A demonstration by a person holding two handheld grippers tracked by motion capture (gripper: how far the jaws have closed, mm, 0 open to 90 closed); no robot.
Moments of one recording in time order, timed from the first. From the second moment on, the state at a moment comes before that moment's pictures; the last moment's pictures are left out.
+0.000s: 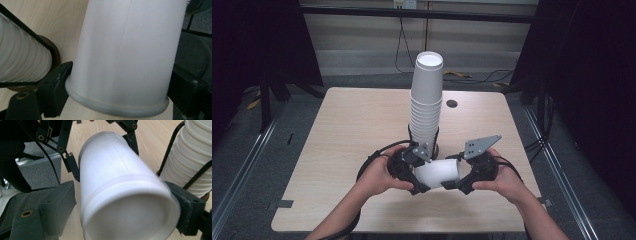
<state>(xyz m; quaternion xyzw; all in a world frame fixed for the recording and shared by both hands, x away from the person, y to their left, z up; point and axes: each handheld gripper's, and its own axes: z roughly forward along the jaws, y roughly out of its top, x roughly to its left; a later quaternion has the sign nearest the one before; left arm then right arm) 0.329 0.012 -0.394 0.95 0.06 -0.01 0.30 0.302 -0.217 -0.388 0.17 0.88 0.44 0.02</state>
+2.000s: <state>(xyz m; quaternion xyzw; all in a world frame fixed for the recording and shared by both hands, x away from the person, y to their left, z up) 0.338 0.035 -0.396 0.92 0.08 -0.04 0.37 0.308 -0.220 -0.400 0.18 0.94 0.30 0.02</state>
